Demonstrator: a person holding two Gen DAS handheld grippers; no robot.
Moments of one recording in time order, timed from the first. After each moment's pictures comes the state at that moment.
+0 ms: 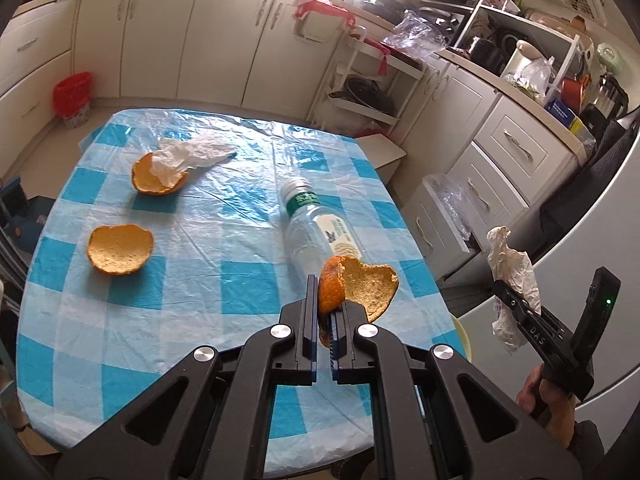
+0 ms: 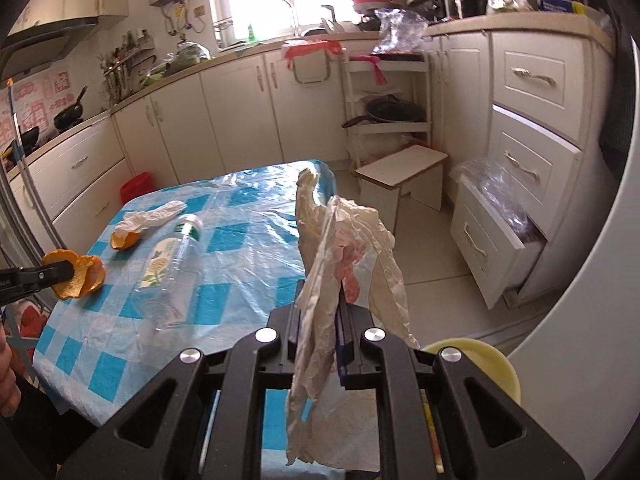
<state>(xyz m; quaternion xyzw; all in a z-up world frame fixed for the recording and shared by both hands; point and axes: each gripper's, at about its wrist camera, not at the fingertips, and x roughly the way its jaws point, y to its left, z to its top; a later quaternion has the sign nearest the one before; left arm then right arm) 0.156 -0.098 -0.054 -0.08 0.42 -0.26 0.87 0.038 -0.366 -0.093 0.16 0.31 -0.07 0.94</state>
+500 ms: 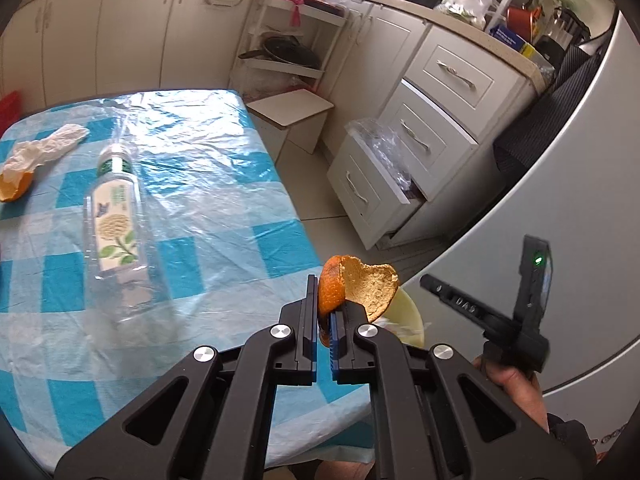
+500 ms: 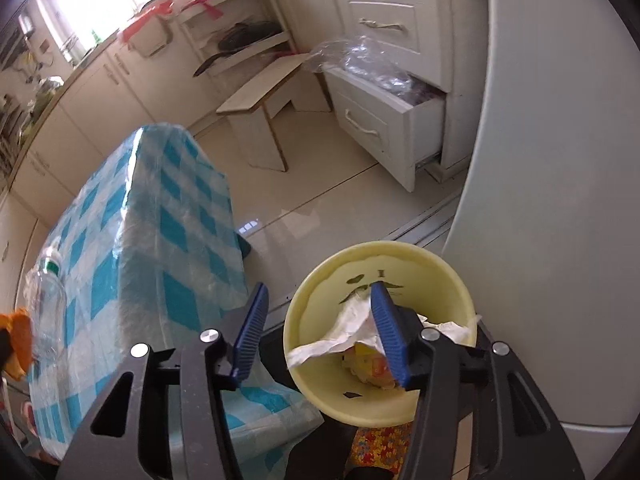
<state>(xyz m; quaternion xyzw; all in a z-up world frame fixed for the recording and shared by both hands) 0.125 -0.264 -0.078 -0.02 0.45 -0.35 0.82 0.011 -0.483 -0.181 0.33 0.40 -0.21 0.83</state>
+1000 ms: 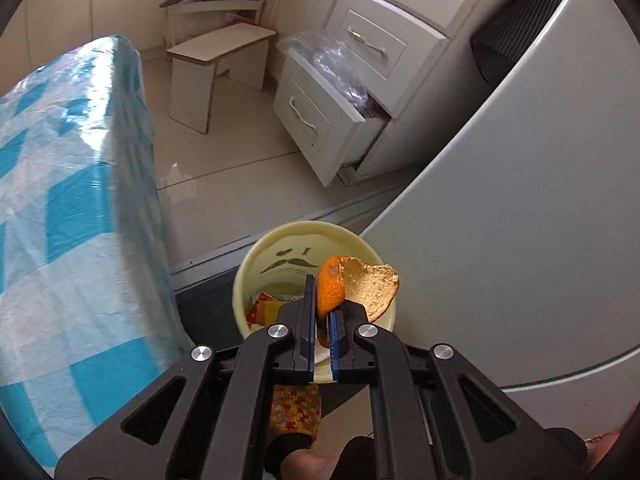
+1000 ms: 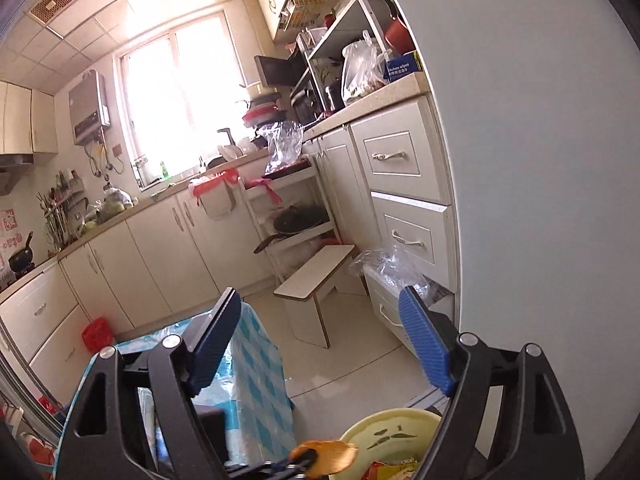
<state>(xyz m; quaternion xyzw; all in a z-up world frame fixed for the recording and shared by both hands) 0.088 -0.428 -0.155 0.07 0.52 -0.39 0.76 -0.062 -0.470 -0.019 0.25 0.11 -0.23 0.94</state>
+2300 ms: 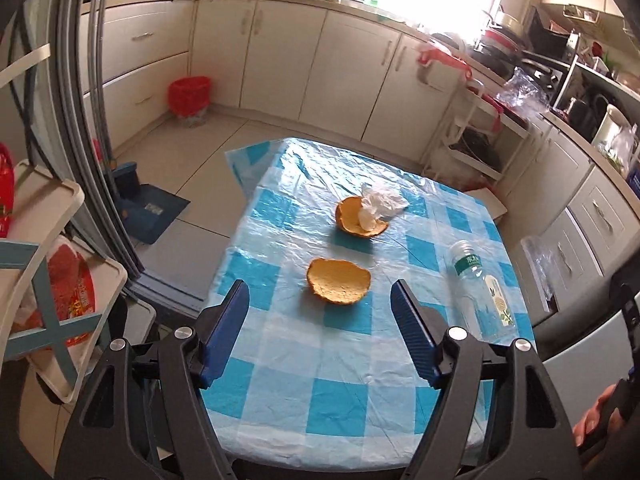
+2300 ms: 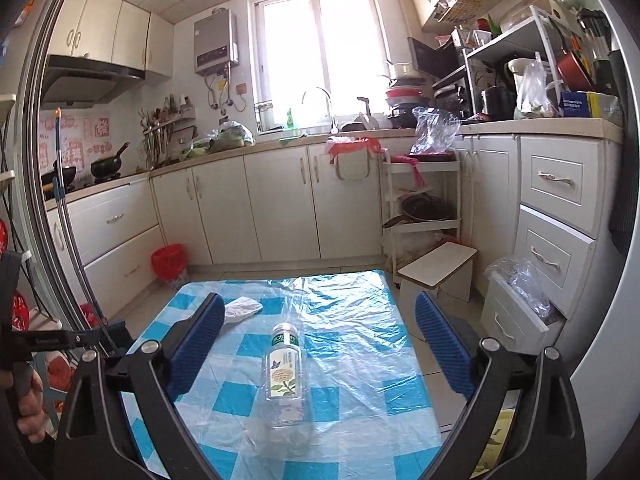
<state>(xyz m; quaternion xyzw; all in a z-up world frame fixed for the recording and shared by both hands) 0.172 0.061 -0.028 -0.11 0.39 -0.06 0.91 0.041 -0.264 0.004 0.12 0.14 -0.05 0.98</state>
